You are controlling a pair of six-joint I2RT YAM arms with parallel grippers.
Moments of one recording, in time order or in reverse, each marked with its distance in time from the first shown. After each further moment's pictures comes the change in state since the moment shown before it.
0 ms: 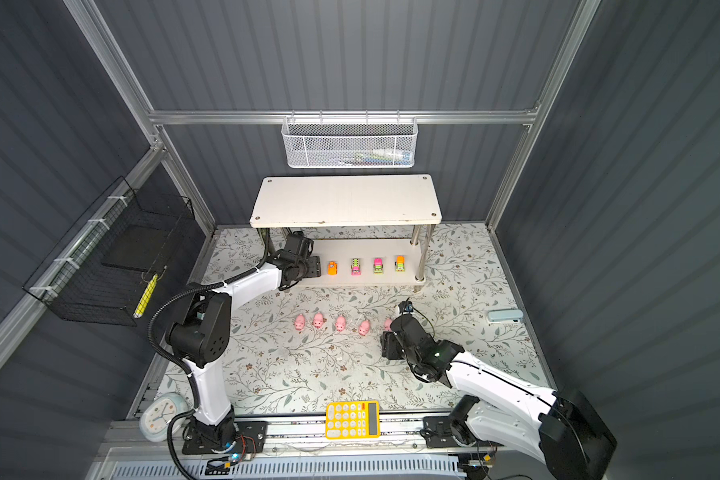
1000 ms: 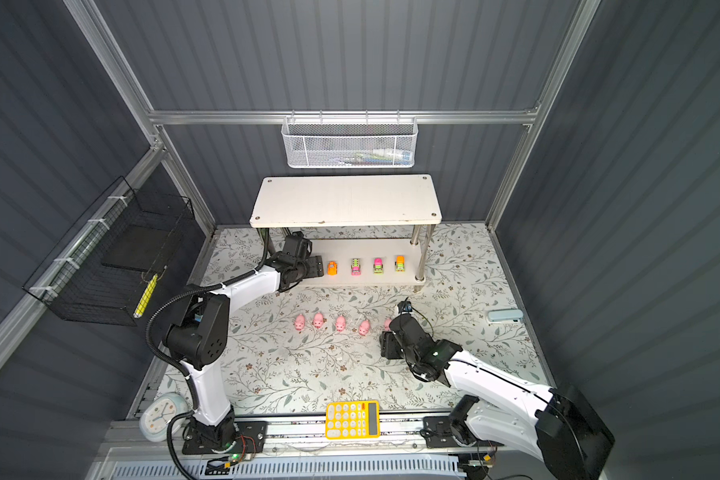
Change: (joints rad) left arm 0.000 -0.025 -0.046 0.066 0.029 -0.030; right arm 0.000 0.020 0.000 0.019 -0.003 0.000
